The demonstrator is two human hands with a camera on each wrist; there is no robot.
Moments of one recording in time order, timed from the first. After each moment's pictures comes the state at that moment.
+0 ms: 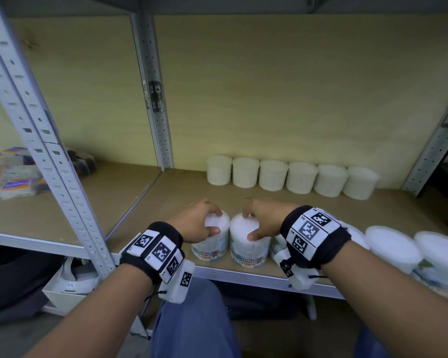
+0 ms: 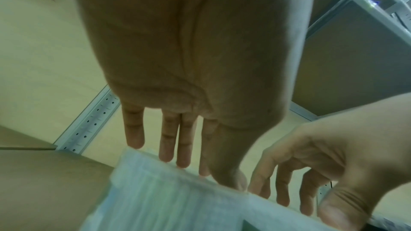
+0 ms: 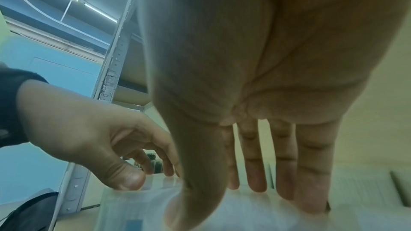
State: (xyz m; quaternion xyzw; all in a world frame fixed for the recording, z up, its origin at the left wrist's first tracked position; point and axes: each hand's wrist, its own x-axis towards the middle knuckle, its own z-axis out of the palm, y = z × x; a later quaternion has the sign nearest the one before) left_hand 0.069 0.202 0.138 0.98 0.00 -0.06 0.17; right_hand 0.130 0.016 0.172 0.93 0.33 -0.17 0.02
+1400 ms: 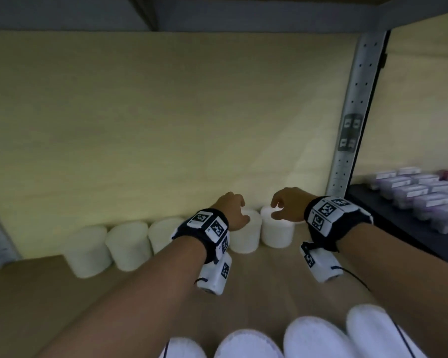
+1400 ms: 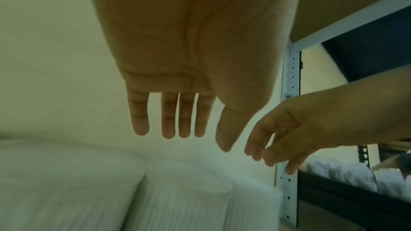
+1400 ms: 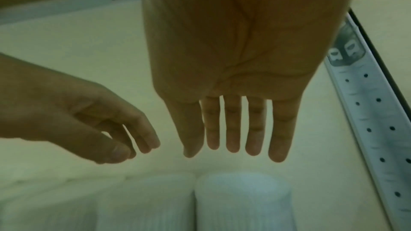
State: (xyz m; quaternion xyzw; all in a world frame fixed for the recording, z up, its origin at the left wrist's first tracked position) left_hand 0.394 -0.059 0.169 0.98 -0.12 -0.05 0.17; right_hand 0.396 -0.235 0.191 0.99 0.08 -0.08 -0.05
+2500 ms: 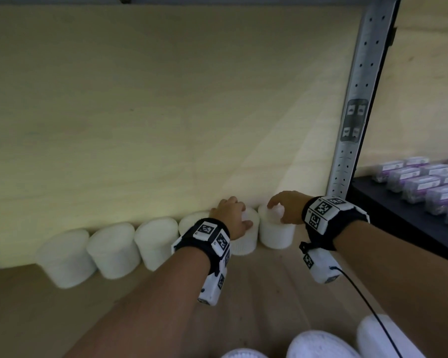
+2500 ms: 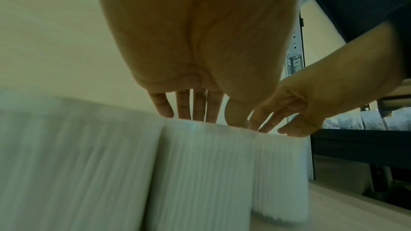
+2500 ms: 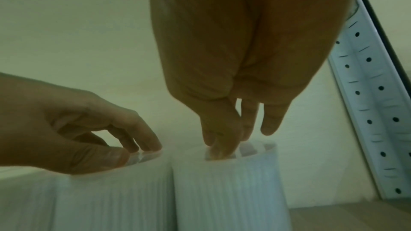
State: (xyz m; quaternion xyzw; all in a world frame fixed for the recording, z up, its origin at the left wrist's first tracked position) left_hand 0.423 -0.072 0.123 0.98 -0.14 -0.01 0.11; right_hand 0.424 -0.244 0.161 0.99 0.08 -0.11 -0.03
